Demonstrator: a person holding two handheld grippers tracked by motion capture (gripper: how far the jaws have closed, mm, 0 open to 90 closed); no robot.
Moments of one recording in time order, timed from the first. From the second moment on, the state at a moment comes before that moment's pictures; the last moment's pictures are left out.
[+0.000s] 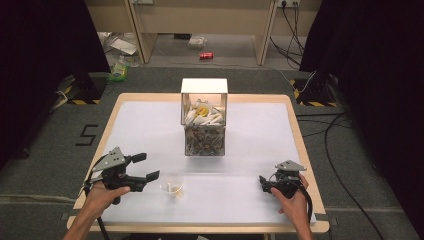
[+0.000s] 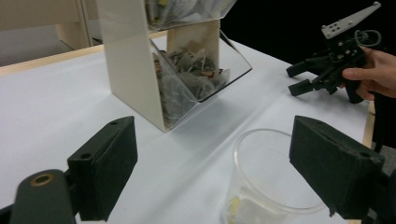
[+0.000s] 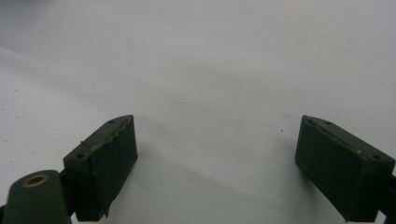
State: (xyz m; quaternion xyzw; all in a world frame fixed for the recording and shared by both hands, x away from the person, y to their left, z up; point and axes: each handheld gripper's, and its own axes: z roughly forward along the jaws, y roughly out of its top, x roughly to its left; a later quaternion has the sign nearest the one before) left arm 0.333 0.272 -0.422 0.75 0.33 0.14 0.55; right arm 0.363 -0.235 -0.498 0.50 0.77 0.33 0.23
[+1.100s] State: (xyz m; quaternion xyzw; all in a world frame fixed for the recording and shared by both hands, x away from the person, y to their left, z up) left arm 0.348 0.316 -0.463 0.74 0.41 0.16 0.52; right arm 0.363 -0.235 -0.498 0.50 0.77 0.33 0.23
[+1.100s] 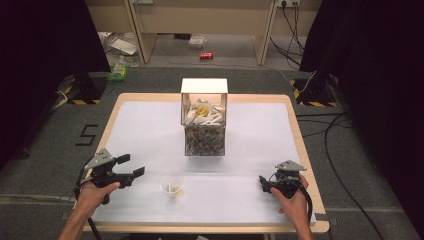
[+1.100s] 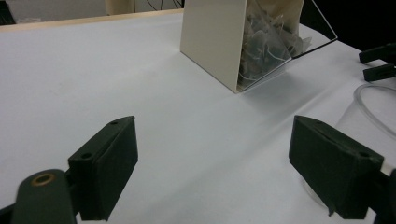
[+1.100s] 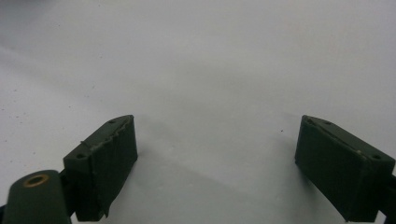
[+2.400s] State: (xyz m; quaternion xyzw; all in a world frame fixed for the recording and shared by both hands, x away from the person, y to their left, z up) left arm 0.331 0.323 -0.501 0.78 0.42 0.15 0.44; right arm 0.363 -0.235 -0.498 0.50 0.77 0.33 0.23
